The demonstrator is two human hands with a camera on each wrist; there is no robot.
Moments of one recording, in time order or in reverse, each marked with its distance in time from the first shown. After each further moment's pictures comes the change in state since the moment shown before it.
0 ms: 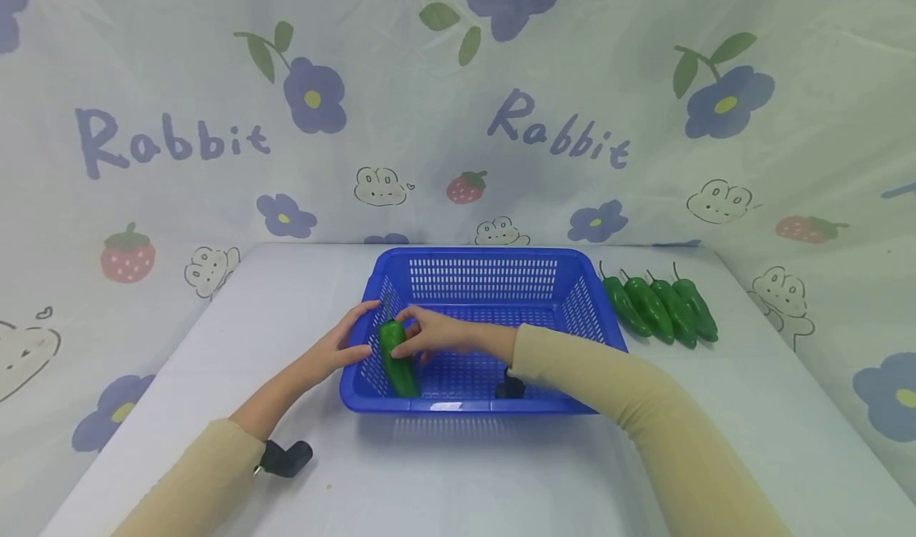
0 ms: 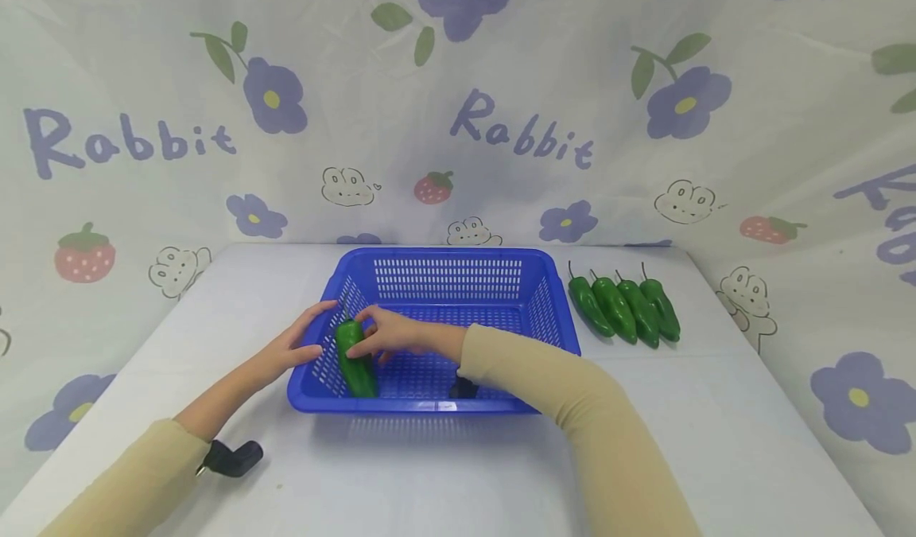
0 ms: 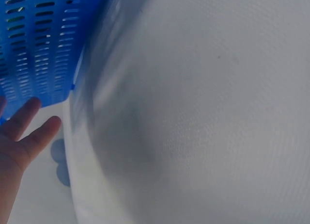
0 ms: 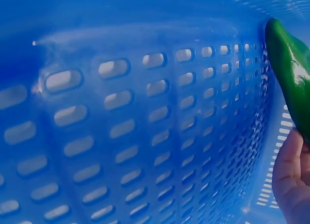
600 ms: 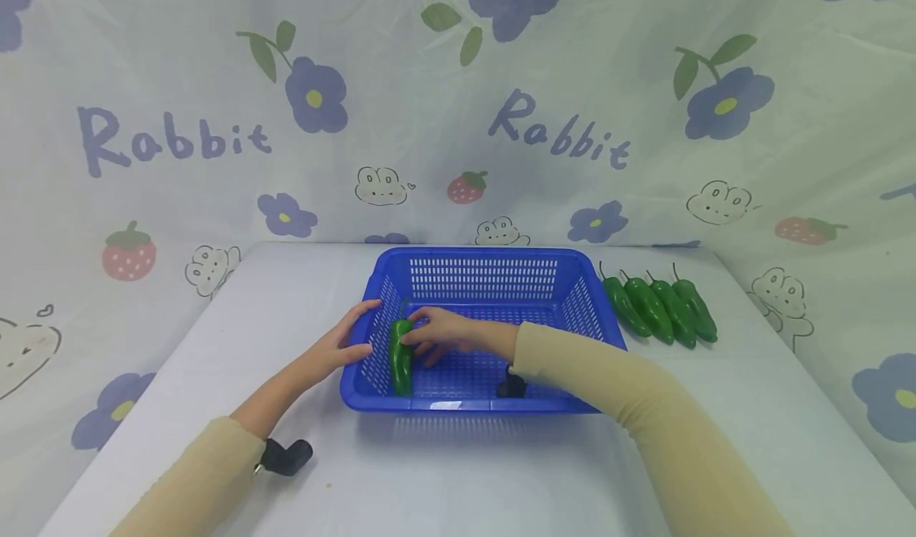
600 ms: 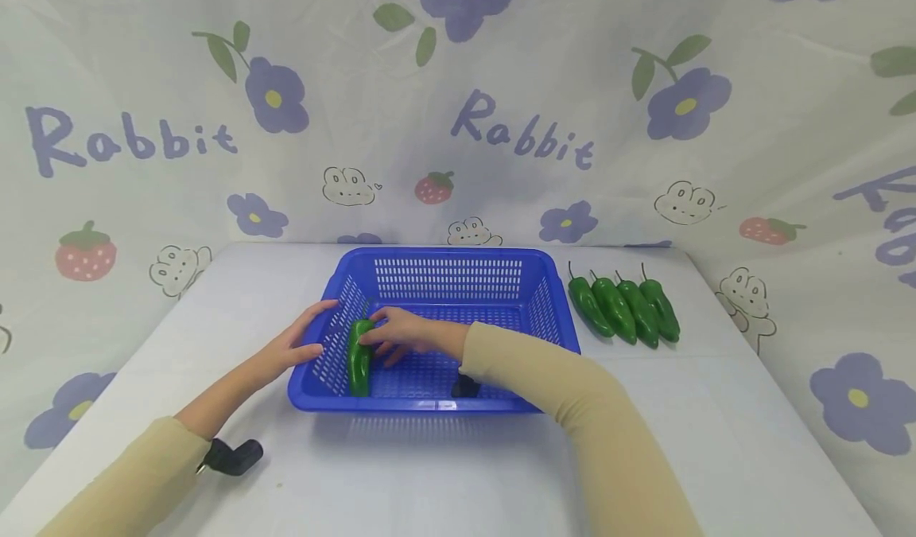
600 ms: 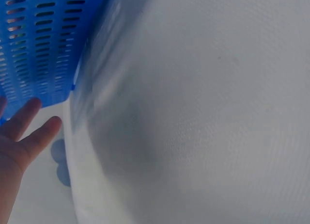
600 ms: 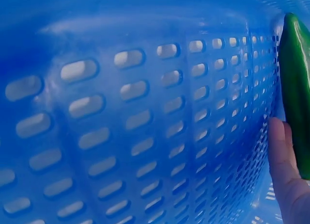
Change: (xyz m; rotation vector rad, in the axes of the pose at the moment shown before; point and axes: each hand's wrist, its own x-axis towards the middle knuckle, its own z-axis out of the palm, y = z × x) left_hand 0.000 -0.001 0.000 -0.050 -0.020 0.023; right_hand 0.001 0.005 -0.003 0.166 0.101 0.186
